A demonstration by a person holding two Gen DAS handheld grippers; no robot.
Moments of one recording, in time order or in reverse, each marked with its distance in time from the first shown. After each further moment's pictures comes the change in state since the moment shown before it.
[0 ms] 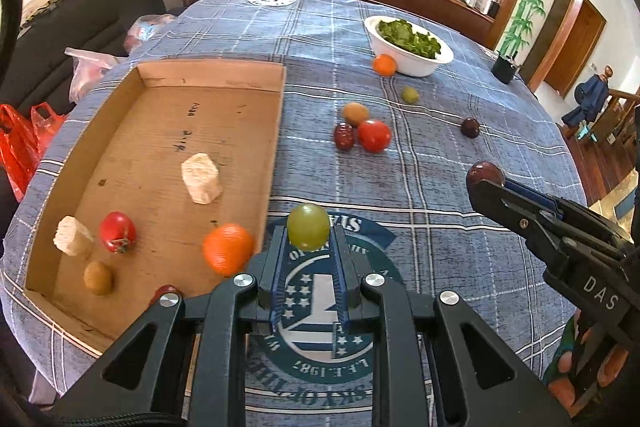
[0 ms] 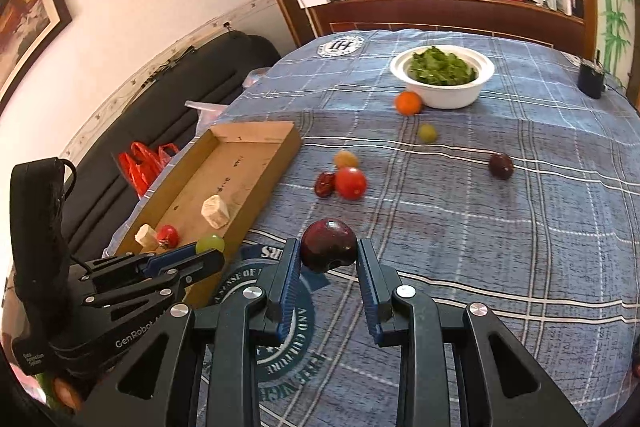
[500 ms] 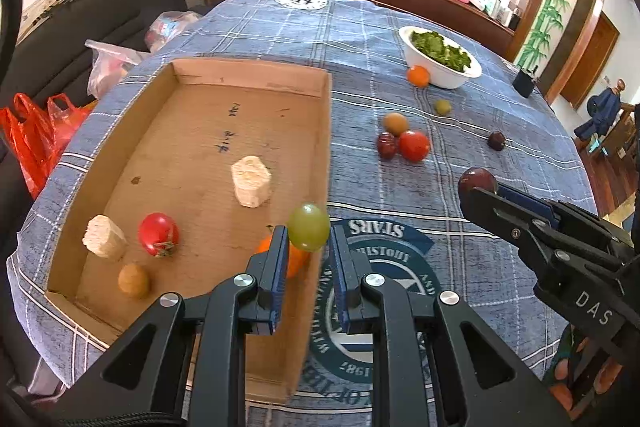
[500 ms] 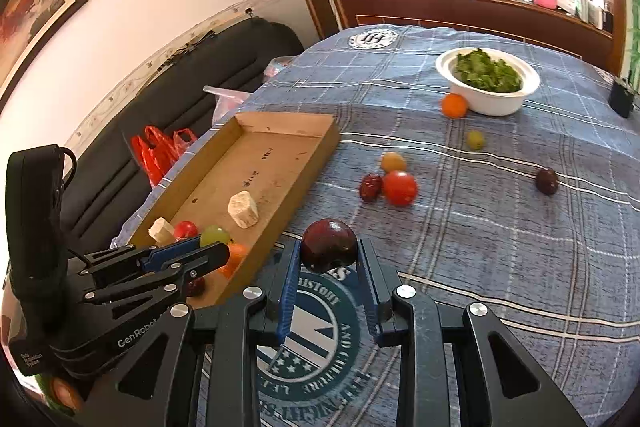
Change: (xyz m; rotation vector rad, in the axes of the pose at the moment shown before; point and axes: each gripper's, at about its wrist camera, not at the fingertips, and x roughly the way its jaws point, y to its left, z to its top) left arm -0.002 0.033 0.003 -0.041 -0.009 0.044; right arm 0.025 0.035 0.009 -0.060 0.033 0.042
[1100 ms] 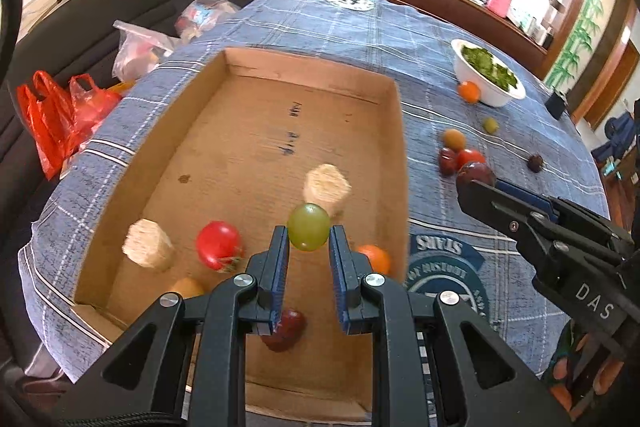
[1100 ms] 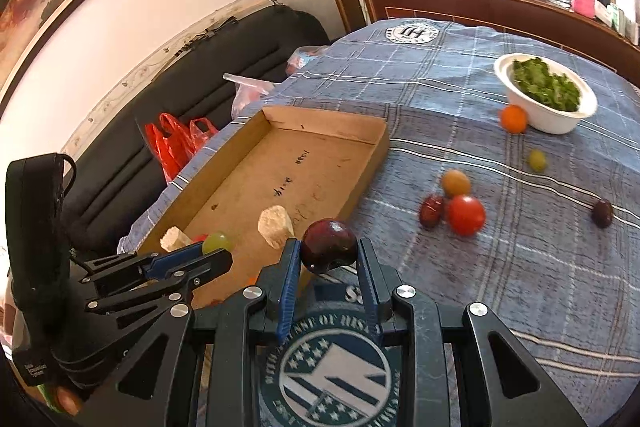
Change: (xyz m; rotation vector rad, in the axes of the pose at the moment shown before) left arm 0.010 0.052 0.010 -0.083 0.010 0.058; right arm 0.046 0.036 0.023 -0.045 0.035 0.058
